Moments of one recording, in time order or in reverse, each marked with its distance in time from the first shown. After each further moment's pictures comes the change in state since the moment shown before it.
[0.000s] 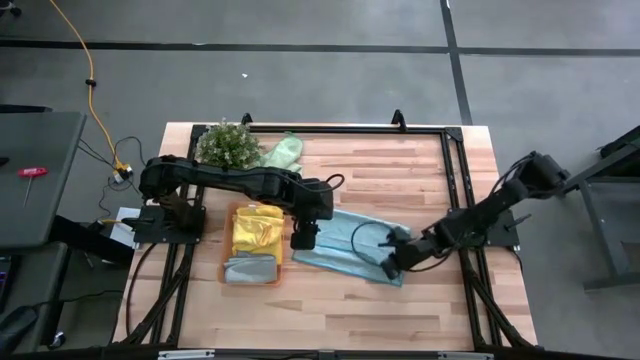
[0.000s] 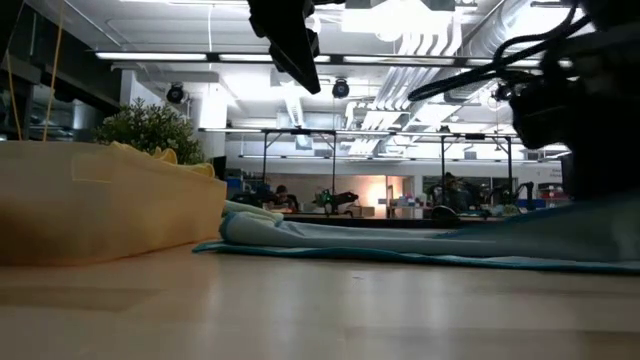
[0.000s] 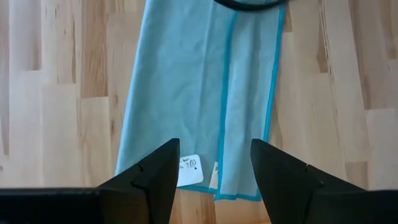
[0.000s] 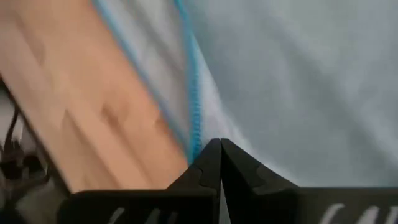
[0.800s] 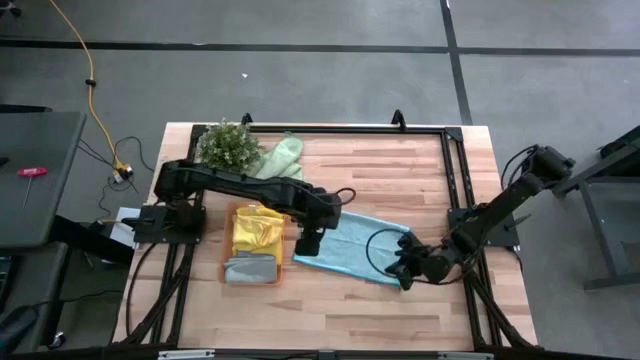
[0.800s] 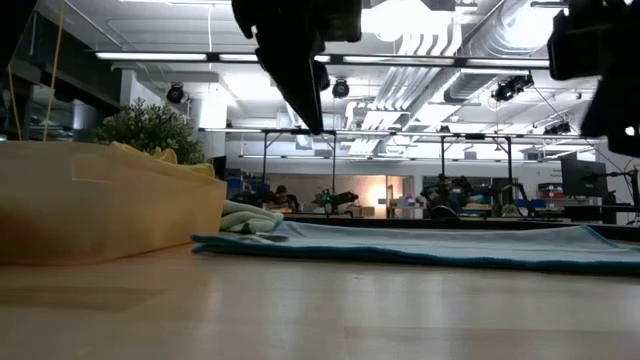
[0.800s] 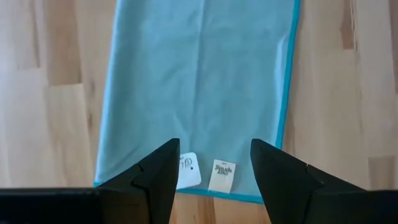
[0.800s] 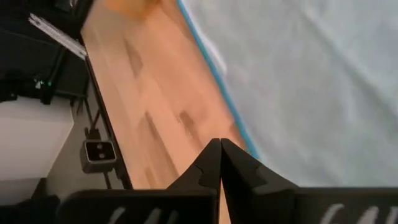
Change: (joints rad) left arm -0.012 0.110 0.000 0.009 0.006 0.011; right arm 0.214 -0.124 0.000 0.079 0.266 -0.016
